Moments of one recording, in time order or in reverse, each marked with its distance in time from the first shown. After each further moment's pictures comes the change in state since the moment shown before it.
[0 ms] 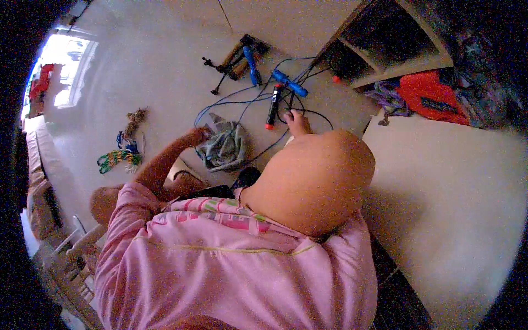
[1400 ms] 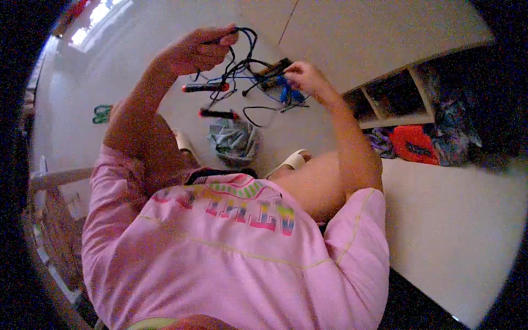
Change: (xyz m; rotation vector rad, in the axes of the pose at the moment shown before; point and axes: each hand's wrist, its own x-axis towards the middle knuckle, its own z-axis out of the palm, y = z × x) left_hand -0.216 0.133 -0.237 -1.425 -0.302 0.851; right_hand 0.084 -0.288 -0.137 0.368 -0.651 -0.095
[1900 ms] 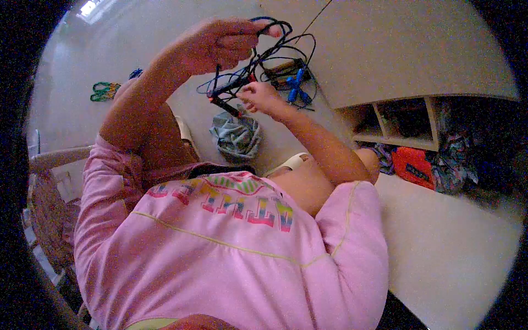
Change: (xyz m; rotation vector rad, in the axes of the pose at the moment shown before) left_hand -0.005 0.005 0.016 -0.091 0.151 0.104; right_hand 0.033 0.000 0.126 0.065 -0.327 0.204
